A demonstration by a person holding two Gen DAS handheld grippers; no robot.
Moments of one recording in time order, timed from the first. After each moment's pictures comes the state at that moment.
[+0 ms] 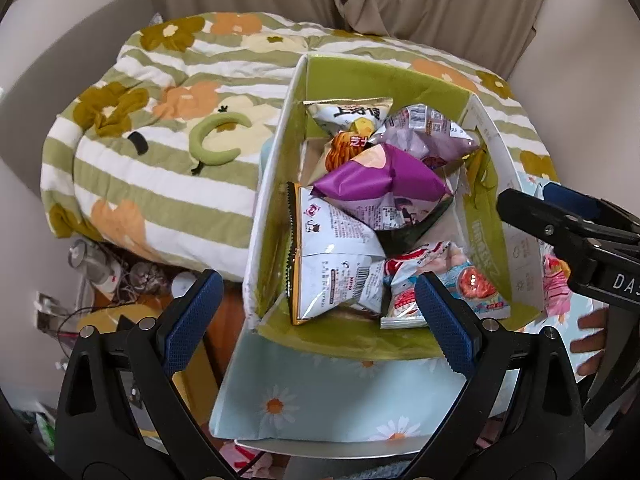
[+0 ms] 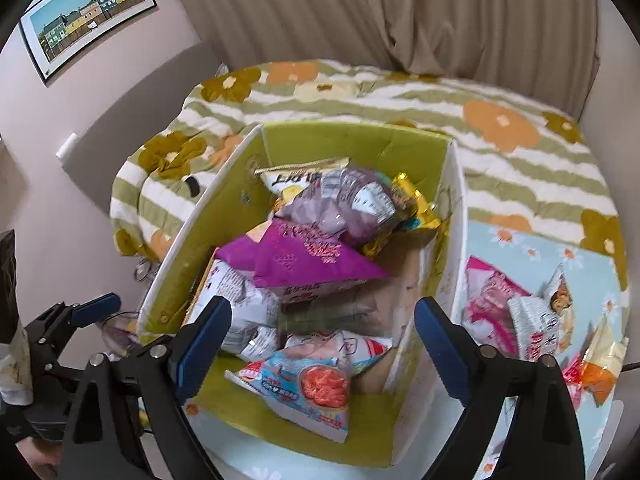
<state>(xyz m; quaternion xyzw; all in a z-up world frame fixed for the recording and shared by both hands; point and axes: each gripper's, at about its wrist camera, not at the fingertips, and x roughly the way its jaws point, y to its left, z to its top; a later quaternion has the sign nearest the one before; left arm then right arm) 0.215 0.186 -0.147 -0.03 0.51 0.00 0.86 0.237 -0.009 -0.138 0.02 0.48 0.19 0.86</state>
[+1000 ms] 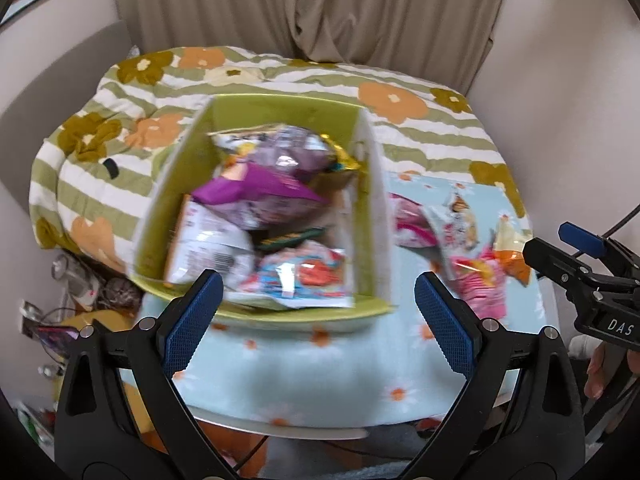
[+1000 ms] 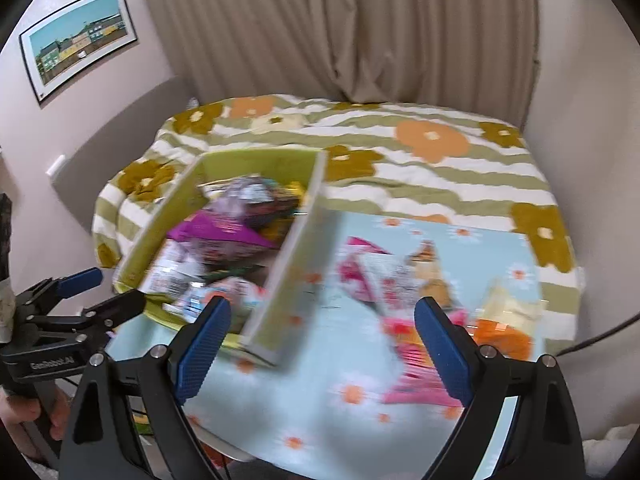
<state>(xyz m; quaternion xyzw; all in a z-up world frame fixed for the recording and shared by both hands) 0.159 0.043 -0.099 -0.04 0.46 -0.03 0.88 0.155 -0.165 -0.097 0.02 0.43 0.14 0.89</state>
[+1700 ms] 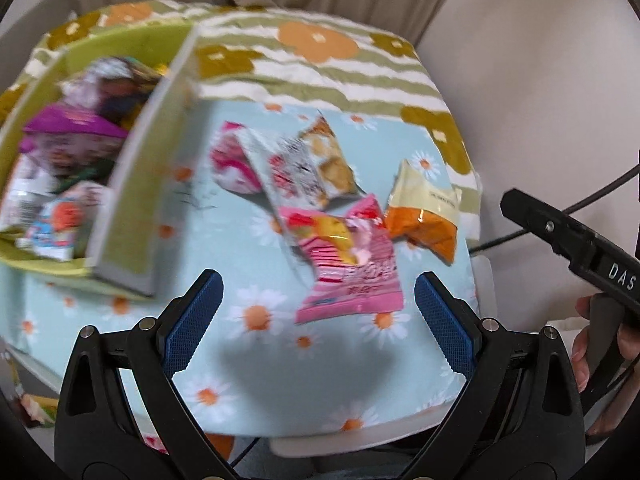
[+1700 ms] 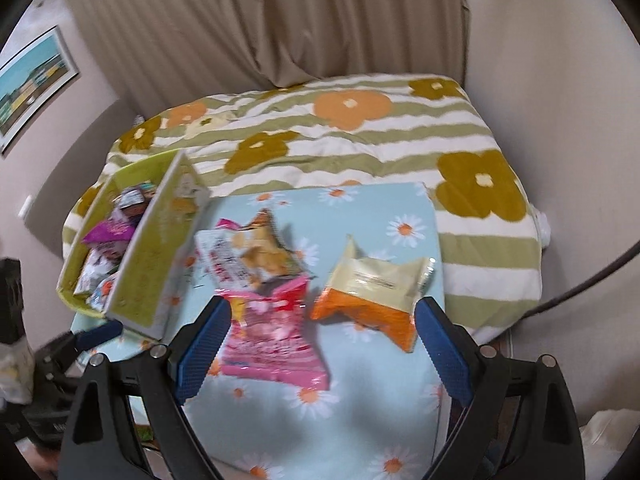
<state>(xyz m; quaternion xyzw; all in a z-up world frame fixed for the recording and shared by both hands) 0.185 -0.152 -0.187 -0.07 0.54 -0.11 0.83 0.174 -0.355 -0.148 0.09 0.47 0.08 0.87</state>
